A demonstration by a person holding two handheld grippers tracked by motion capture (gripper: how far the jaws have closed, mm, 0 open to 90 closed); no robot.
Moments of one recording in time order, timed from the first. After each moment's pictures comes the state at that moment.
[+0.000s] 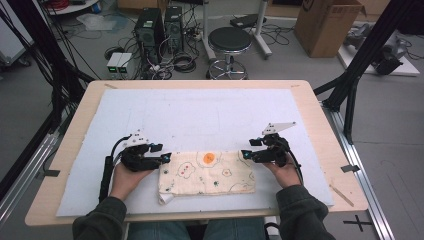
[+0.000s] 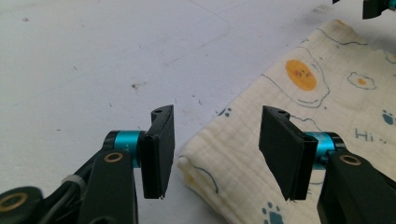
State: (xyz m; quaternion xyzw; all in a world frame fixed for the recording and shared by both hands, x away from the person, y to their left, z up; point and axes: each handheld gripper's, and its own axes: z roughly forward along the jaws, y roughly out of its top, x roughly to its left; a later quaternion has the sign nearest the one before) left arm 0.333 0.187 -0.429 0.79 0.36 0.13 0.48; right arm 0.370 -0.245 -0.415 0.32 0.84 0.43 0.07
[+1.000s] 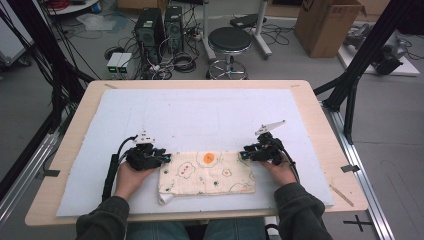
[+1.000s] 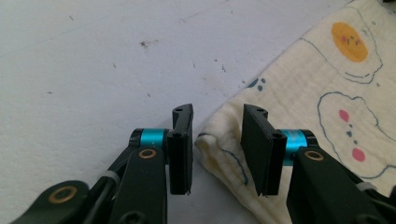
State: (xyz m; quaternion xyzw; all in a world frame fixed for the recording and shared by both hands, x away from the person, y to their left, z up) left arm 0.344 0.183 -0.445 0.81 0.40 0.12 0.42; right arm 0.386 -0.237 -0.436 0.32 0.86 0.38 0.03
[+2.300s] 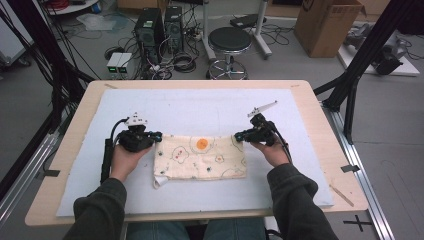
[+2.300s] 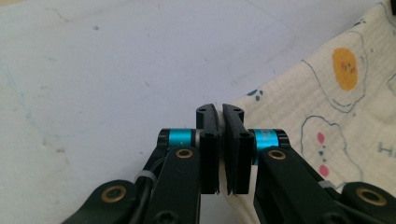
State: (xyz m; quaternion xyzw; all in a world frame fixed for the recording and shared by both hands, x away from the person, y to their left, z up) left arm 0.382 0.202 -0.404 0.79 0.41 0.17 0.43; right arm 0.428 -0.213 -0.399 0.32 0.87 0.39 0.02
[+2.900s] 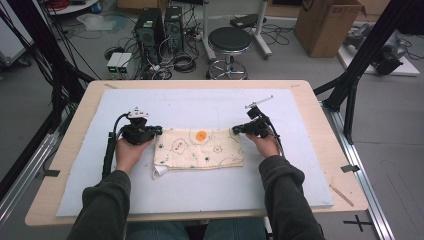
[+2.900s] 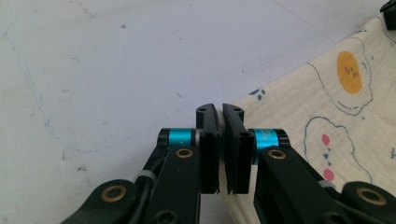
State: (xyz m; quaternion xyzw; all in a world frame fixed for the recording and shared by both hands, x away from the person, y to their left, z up) left arm 0.408 0.202 -0.422 0.77 0.44 0.17 0.43; right arm 0.470 -0.210 -0.426 0.39 0.84 0.38 0.00
